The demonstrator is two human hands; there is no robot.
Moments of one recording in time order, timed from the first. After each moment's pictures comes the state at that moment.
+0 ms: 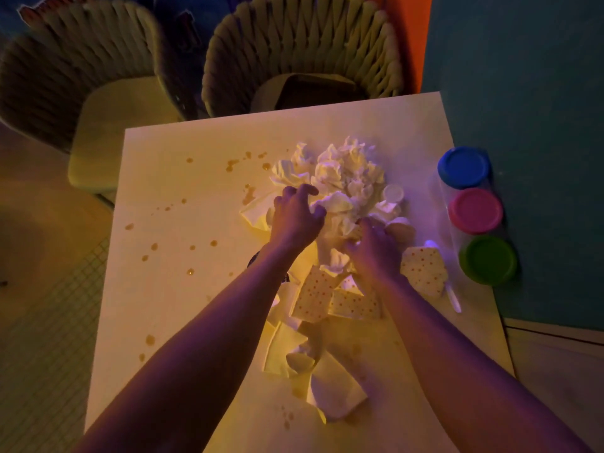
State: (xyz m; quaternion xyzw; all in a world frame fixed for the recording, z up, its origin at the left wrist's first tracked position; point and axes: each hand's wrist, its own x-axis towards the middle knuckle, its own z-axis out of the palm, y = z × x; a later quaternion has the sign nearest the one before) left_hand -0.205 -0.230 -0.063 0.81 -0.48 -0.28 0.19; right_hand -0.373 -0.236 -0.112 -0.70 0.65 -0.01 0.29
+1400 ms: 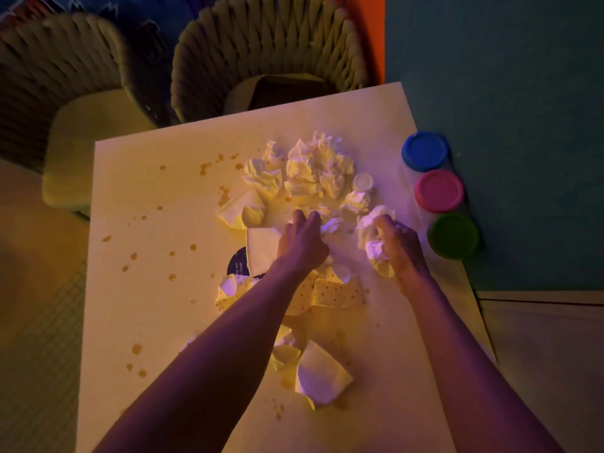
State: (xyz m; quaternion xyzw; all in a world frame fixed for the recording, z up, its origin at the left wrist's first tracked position) left_hand -0.267 -0.204 -0.083 0.77 -0.57 -0.30 0.03; right_hand -0.447 -0.229 -0.061 -0.39 0.71 -0.22 0.54
